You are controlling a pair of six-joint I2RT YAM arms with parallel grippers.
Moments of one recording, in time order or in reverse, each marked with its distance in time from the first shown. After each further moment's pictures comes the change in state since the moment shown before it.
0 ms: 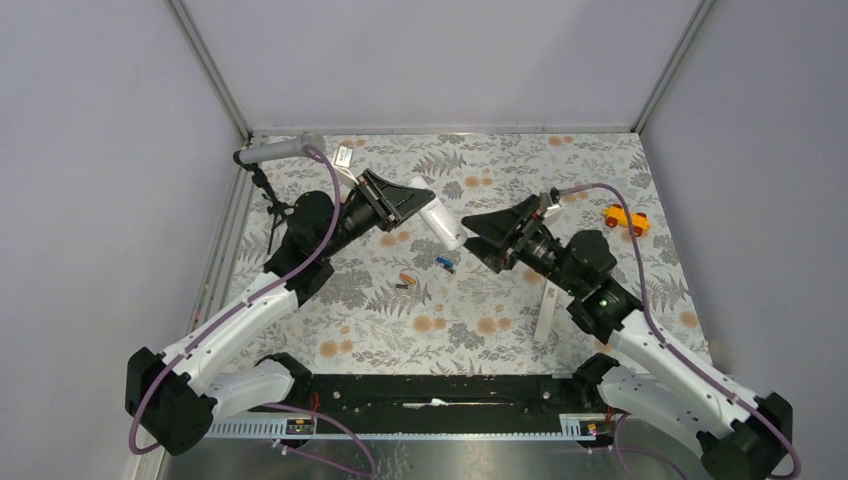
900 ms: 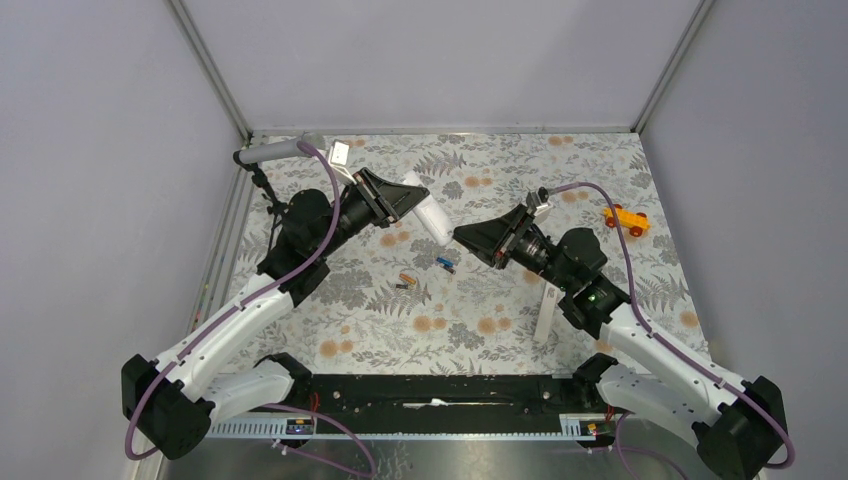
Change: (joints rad) left arm 0.000 -0.037 0.034 -0.086 -0.069 0.271; right arm -0.001 0.022 -0.031 0.092 -0.035 0.026
